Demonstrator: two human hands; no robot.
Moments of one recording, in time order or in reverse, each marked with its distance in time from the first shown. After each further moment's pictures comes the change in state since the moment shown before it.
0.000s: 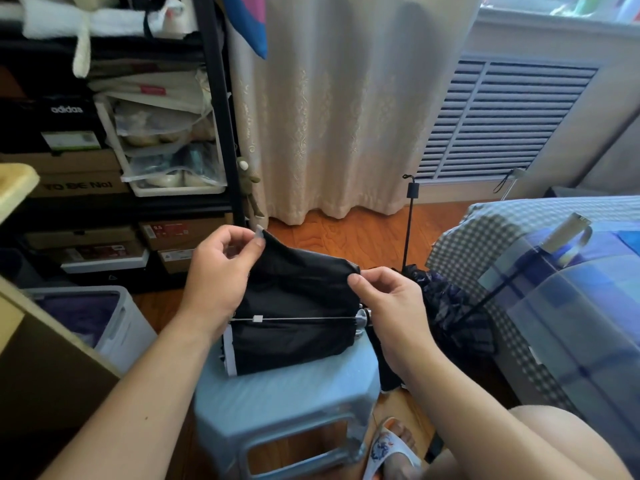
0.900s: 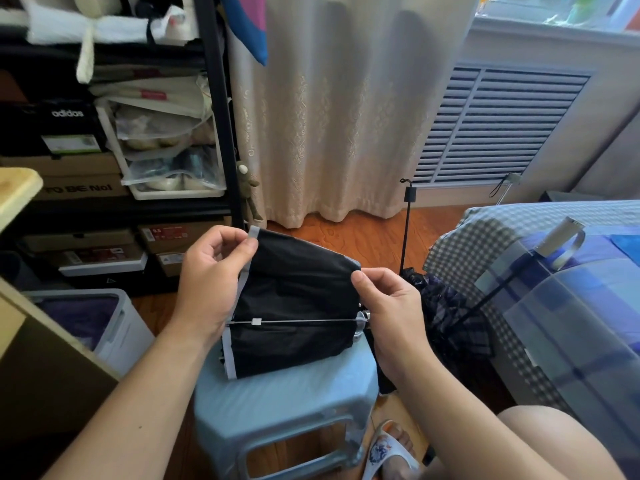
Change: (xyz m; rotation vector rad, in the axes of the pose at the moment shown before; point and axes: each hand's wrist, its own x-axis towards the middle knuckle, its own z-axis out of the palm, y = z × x) left_hand -0.008 0.013 -0.006 -0.125 0.011 0.010; right_hand -0.009 -0.005 0.007 0.132 0.040 0.011
